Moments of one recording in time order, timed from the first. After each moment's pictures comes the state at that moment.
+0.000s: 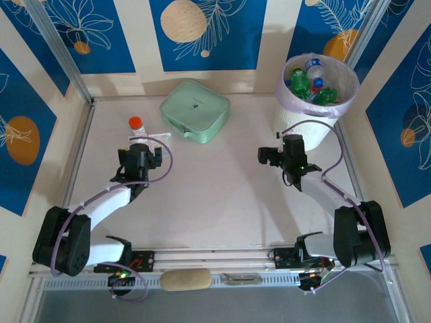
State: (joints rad) left arm -0.31 1.28 0.58 0.20 -0.49 -0.08; right arm 0.19 1.29 0.64 0.01 0.07 0.16
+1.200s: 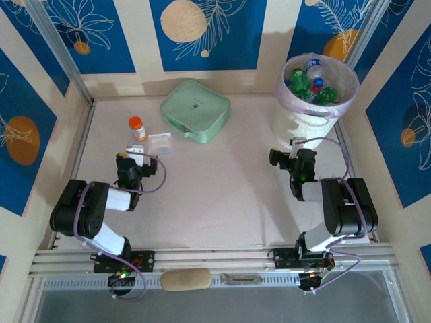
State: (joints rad) left arm -0.12 1.56 0.33 0.90 -0.18 0.10; right arm 0.02 1.52 0.40 0.71 -0.02 0.10
